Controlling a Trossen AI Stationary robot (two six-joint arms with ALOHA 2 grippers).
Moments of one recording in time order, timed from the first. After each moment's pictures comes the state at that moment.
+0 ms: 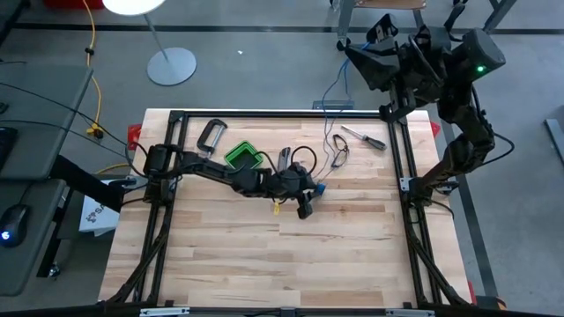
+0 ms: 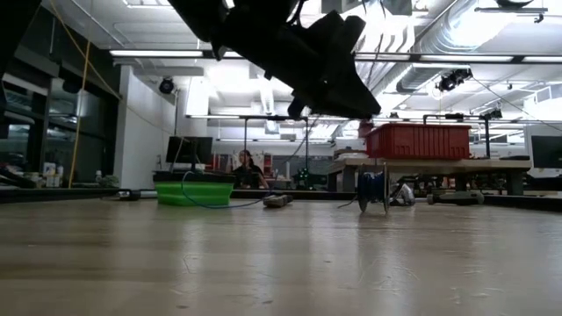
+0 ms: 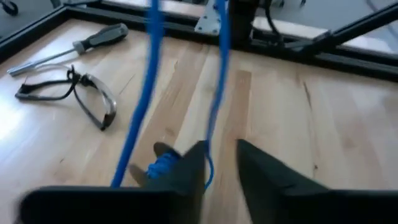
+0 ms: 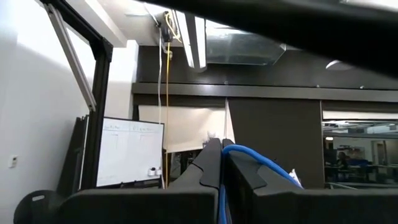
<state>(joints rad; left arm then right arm) -0.07 1.96 1.27 0.22 -0.22 -0.21 -0.09 1.58 2.36 -0.24 -0.16 0.02</state>
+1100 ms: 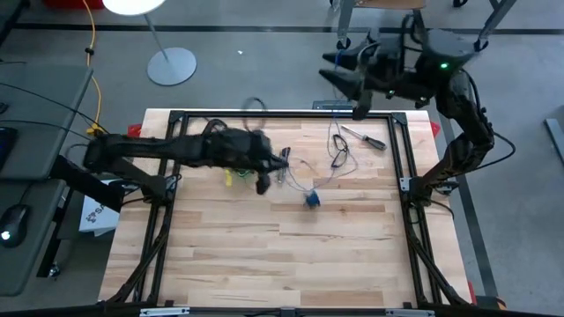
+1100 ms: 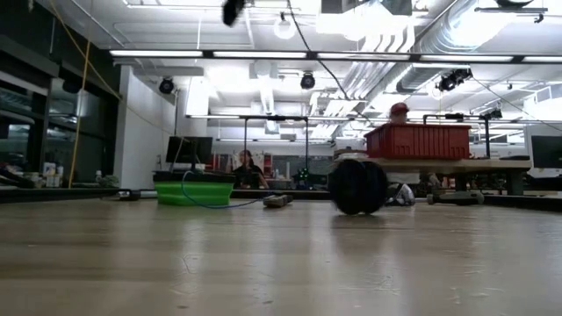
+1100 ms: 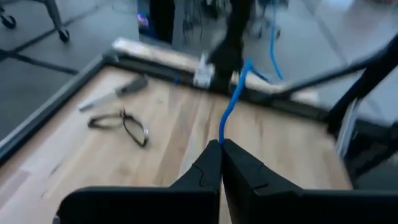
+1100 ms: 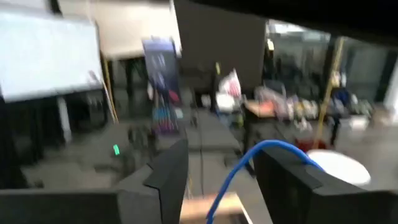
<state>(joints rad) 0.02 1.36 1.27 -0.29 -0.09 -0.24 -0.17 1.58 2.35 -0.71 0.03 -0.06</state>
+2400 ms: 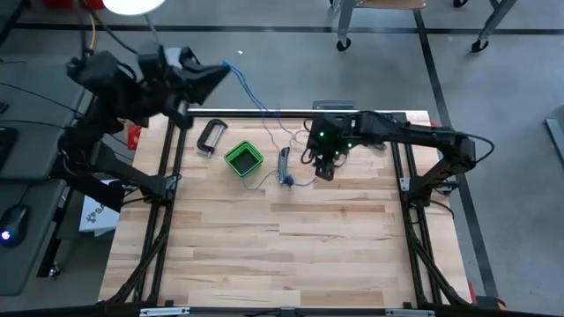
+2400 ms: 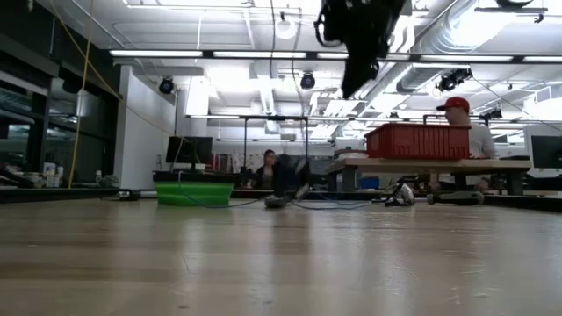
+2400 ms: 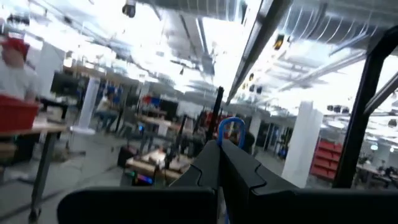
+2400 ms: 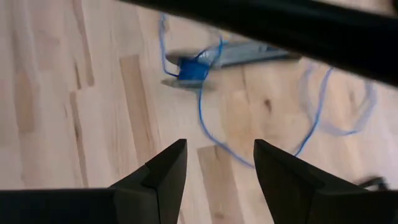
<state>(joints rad) 0.02 1.33 2.02 -0.30 -0.19 -0.20 -0.23 1.58 1.41 -0.95 -0.08 0.00</state>
